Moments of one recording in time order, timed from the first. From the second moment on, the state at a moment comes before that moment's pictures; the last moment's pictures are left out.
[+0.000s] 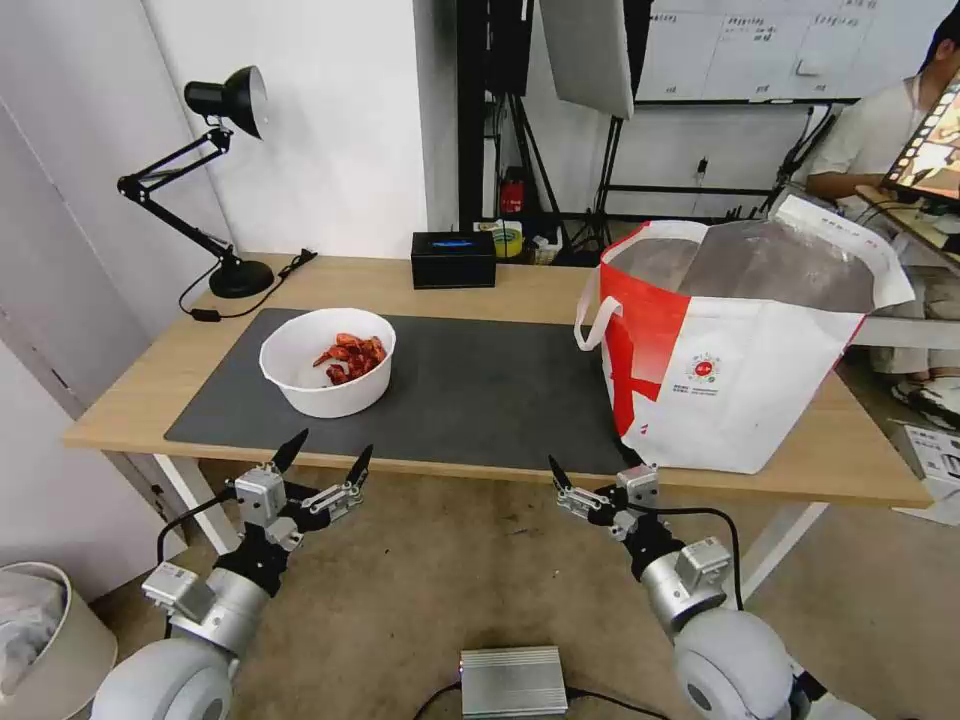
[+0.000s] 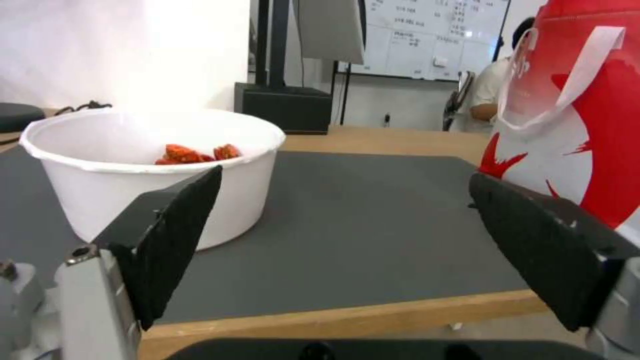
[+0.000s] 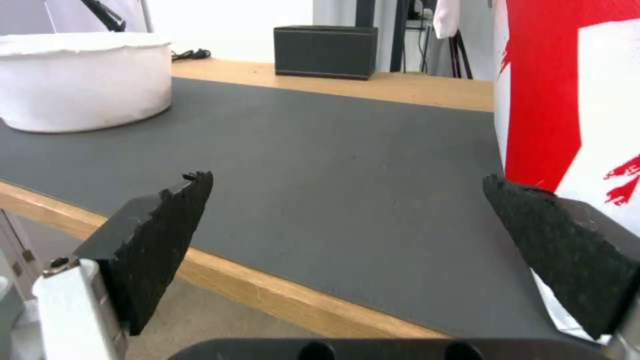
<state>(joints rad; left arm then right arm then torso) 1.64 -1.06 -0.59 -2.19 -0.56 -0.06 0.10 -1.38 0.92 0.14 2.09 0.45 0.00 0.26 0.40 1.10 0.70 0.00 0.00</state>
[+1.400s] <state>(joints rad) 0.81 -0.42 -0.35 -1.83 -1.50 0.40 -0.22 -1.37 0.92 0.15 2.09 0.45 0.00 0.26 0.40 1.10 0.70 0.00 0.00</state>
